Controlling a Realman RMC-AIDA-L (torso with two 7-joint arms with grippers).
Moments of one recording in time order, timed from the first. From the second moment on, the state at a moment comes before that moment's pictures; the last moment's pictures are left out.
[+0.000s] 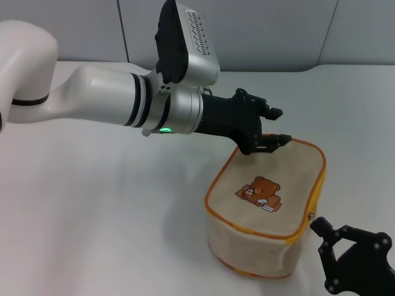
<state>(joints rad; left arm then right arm) -0.99 -2.08 1.38 0.39 1.59 1.02 -1.20 0.12 2.09 -0.03 0.18 -2.09 -1.64 -0.57</state>
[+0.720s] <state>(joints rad) -0.99 -2.08 1.61 0.46 1.53 0.93 -1.21 0.11 2.09 -0.07 0.16 -2.09 -1.65 -0.58</state>
